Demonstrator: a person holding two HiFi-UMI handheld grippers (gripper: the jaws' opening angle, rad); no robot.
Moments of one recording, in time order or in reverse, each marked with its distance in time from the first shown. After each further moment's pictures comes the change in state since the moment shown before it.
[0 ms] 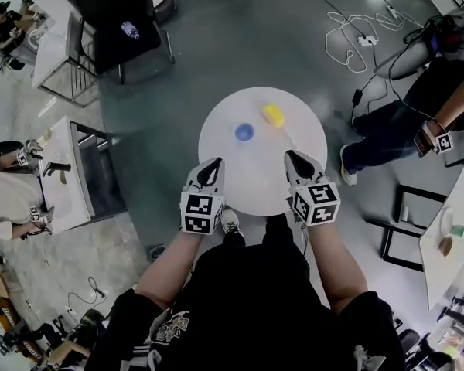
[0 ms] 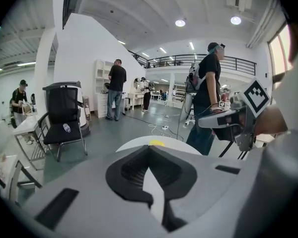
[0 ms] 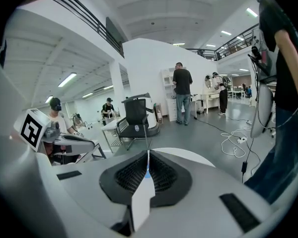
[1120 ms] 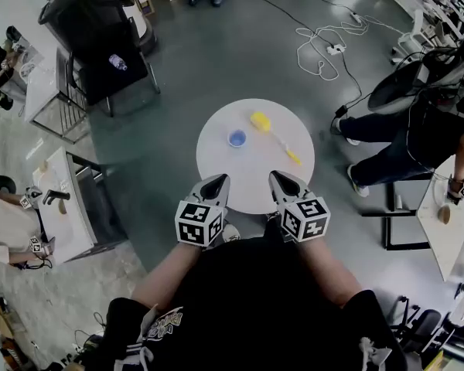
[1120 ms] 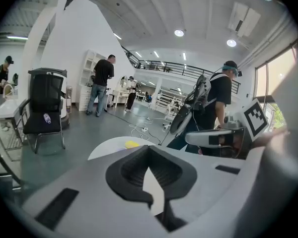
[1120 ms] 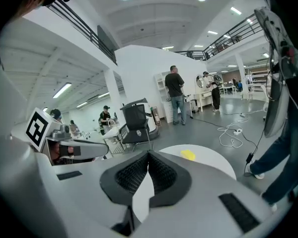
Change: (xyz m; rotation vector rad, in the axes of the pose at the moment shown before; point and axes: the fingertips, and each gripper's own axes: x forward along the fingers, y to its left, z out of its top) left arm -0.074 -0.038 0.017 -0.078 -0.004 -0.258; right arm -0.065 0.093 -0.001 0.119 -0.054 -0.042
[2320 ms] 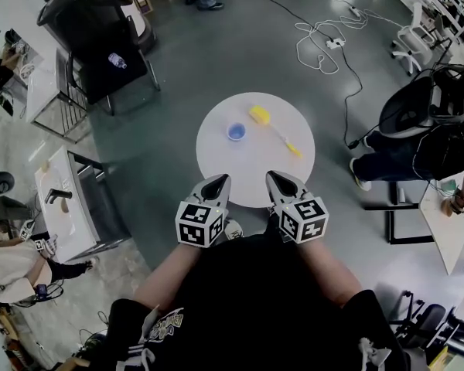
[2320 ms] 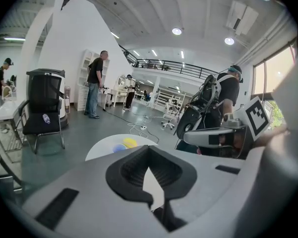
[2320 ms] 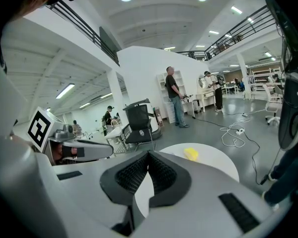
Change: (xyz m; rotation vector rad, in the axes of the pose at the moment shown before) left arm -0.009 -0.013 -0.012 0.018 0.014 -0.012; right arm -0.011 0.017 -0.011 -0.009 -0.010 0.027
